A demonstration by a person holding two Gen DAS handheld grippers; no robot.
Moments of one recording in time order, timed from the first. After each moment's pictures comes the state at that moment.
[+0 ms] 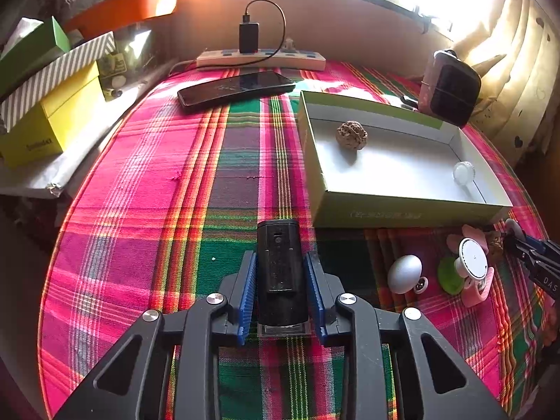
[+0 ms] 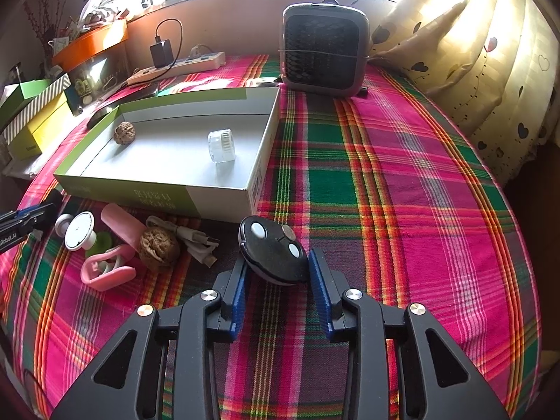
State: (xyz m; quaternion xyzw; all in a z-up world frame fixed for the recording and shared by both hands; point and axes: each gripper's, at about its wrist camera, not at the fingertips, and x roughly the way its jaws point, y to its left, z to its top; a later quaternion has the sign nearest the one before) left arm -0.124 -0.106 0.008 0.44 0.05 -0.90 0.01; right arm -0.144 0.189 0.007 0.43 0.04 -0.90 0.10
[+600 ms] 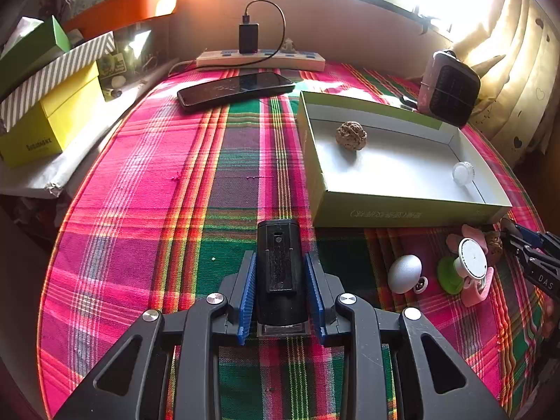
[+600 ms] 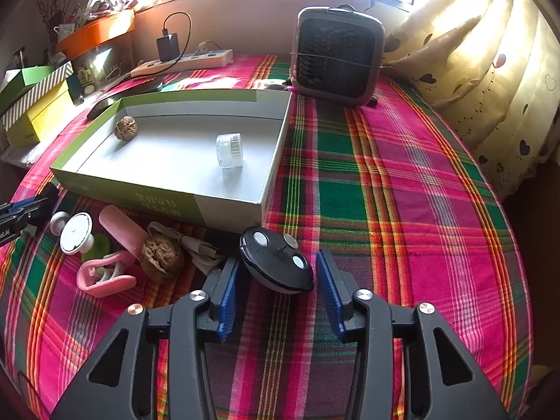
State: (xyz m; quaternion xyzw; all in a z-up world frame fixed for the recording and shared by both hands) left arm -0.124 -0.106 0.008 0.44 0.05 -0.90 0.01; right arm -0.150 0.175 0.008 0.42 0.08 -0.90 0.10
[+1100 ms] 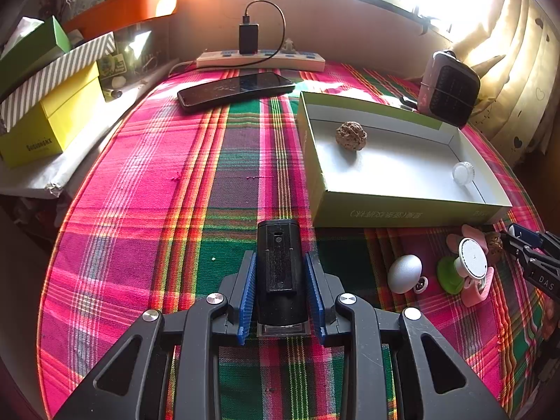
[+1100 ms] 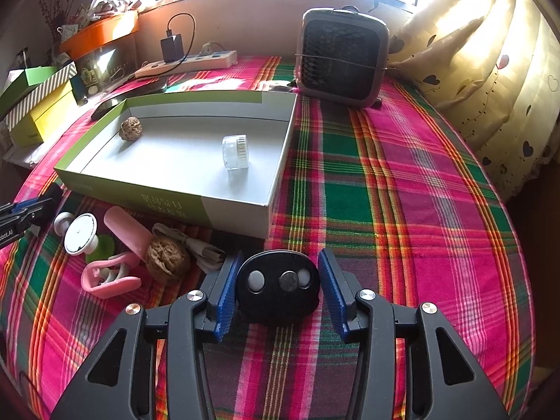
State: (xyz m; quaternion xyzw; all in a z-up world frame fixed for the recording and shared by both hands) left arm -0.123 -0.106 0.008 0.44 0.05 -0.90 0.01; right arm -0.150 0.177 0.007 0.42 0.07 -0.90 0.11
